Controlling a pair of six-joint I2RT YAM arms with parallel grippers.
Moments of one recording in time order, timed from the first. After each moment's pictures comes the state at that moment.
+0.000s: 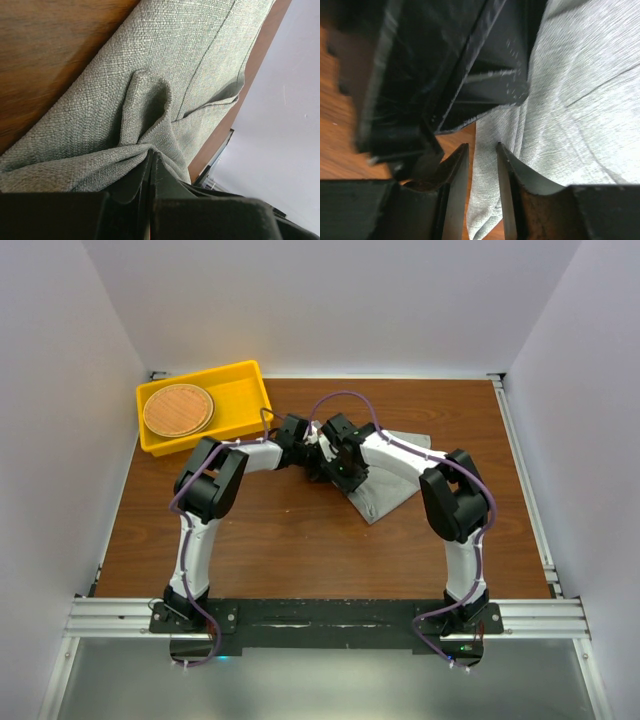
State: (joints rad) left arm -0.48 2.21 1.39 -0.04 0.64 -0.96; right arm 0.65 2.03 1.54 -0.79 0.01 -0.05
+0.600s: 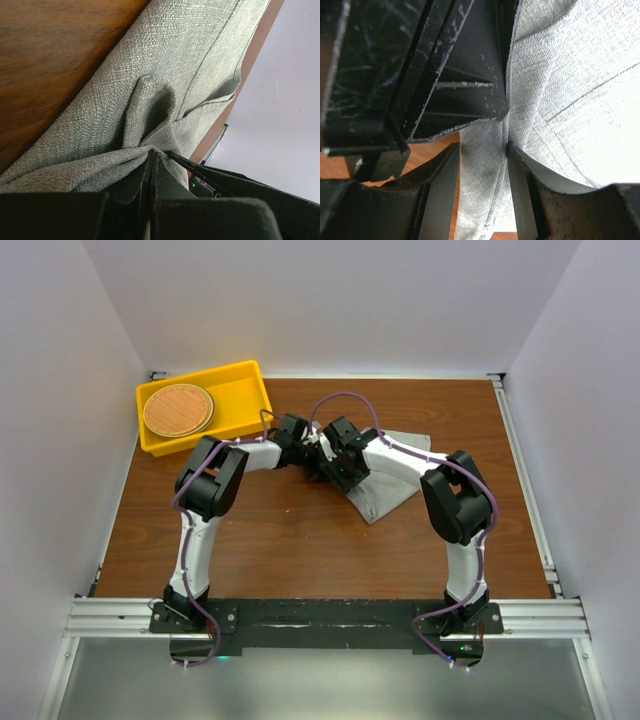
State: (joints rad) left arm -0.46 2.24 1.40 -0.04 0.68 -0.97; right arm 0.65 2.01 1.45 -0.65 0.07 -0.07
